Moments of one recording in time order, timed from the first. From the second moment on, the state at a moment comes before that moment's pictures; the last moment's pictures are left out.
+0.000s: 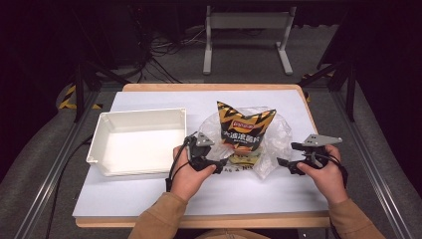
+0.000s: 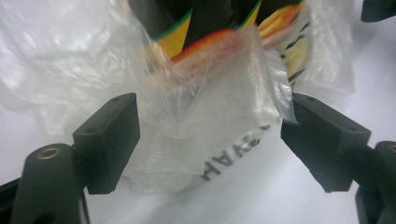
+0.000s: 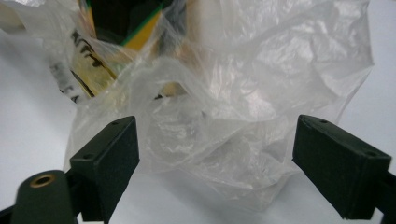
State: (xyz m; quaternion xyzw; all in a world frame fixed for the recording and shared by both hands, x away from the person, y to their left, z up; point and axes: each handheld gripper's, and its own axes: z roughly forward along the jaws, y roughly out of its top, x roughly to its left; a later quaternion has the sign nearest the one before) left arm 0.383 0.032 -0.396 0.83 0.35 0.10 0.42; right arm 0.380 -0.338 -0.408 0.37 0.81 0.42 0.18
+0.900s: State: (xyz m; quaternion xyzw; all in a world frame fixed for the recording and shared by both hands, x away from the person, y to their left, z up) left arm 0.399 0.062 -0.332 0.79 0.29 0.12 0.52; right arm 0.370 -0.348 -0.389 0.36 0.77 0.50 0.17
